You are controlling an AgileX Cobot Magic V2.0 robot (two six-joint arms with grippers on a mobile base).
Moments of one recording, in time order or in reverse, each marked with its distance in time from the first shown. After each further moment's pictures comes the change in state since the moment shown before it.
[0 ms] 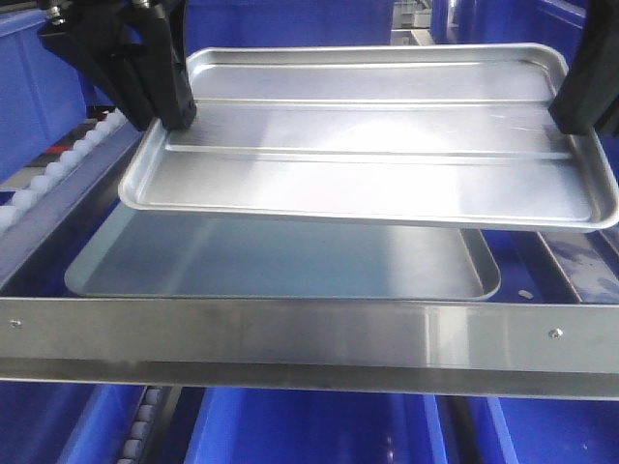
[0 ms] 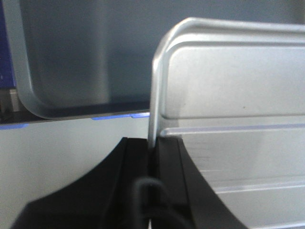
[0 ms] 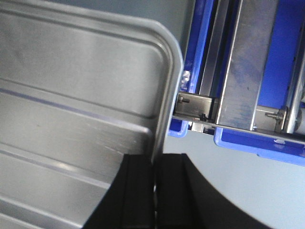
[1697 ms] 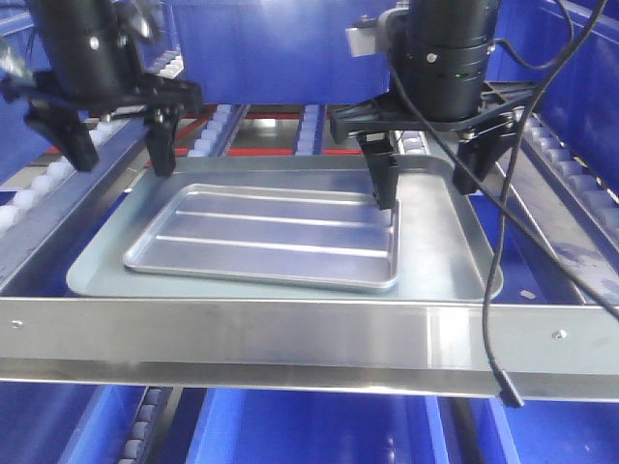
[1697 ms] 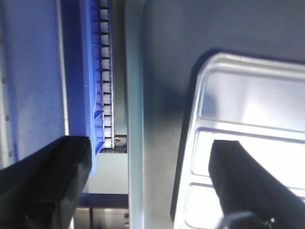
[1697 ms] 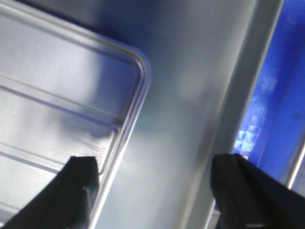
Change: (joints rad) left arm 0.321 0.396 -0.248 0.066 -0.112 0.234; right arm -0.021 0.712 -0.518 -0.132 0.031 -0.027
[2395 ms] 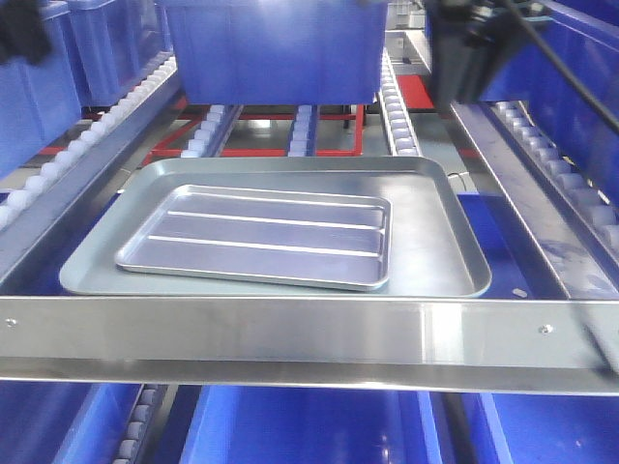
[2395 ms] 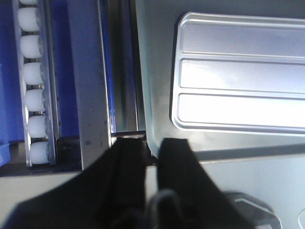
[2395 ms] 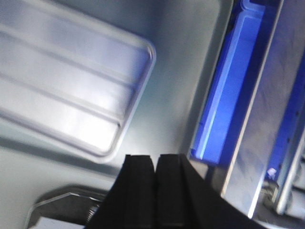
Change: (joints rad) left arm 0.000 -0.508 0.279 -0.043 0.072 0.093; right arm 0.065 -0.346 0.166 0.000 0.029 -0.004
